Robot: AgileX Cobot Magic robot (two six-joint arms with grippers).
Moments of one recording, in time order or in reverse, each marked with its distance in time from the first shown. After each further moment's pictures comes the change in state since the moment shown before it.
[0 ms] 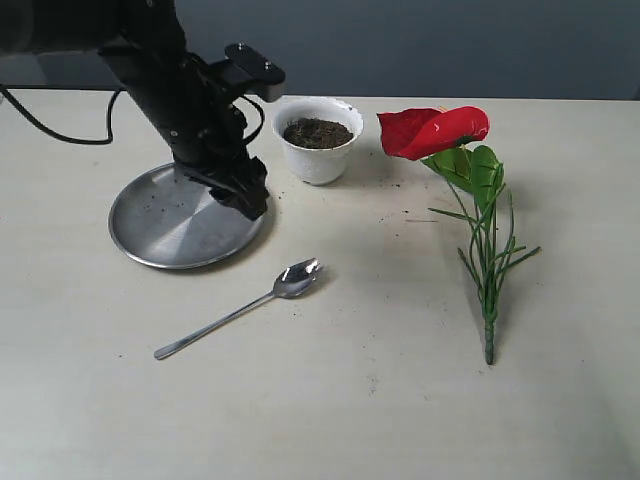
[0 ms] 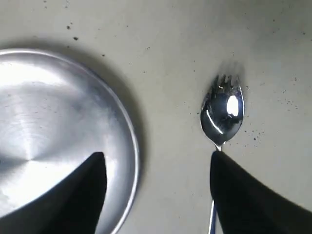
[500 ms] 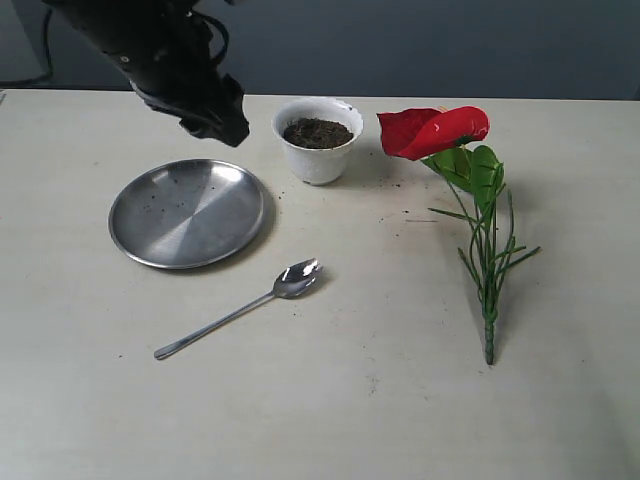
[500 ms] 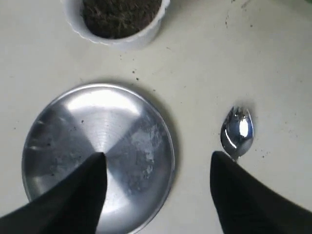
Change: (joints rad) left arm 0.000 -0.213 0.002 0.096 -0.024 -0.095; right arm 0.000 0.000 0.000 0.000 0.000 0.000
